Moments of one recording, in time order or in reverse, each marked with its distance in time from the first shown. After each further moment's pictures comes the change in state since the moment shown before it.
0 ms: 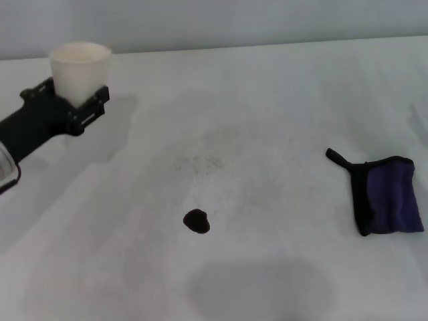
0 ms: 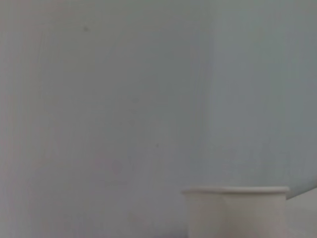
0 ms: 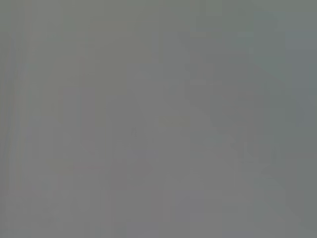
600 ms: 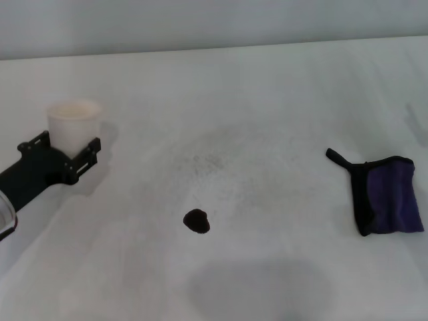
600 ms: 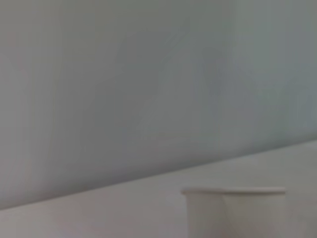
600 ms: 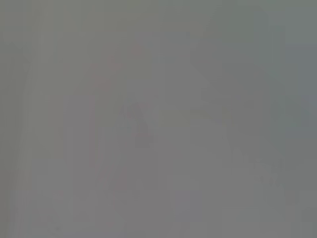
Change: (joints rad) left arm 0.008 0.000 0.001 -0.222 -0.092 -0.008 0.176; right arm 0.001 0.000 -0.004 0.000 -0.005 0.021 0.014
